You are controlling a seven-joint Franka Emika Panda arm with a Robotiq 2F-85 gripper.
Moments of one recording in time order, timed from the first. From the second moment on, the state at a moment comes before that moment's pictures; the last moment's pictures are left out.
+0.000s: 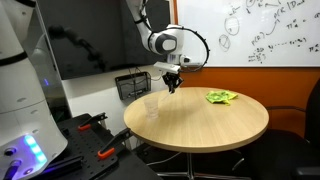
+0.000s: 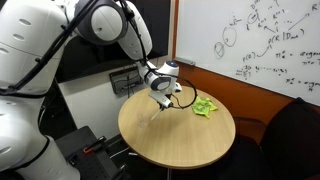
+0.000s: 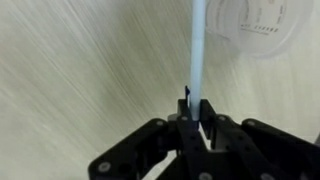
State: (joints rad) arm -0.23 0.56 0.24 -2.06 0.20 2.66 -0.38
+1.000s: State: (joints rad) arm -0.38 0.48 0.43 -2.15 0.46 2.57 -1.06
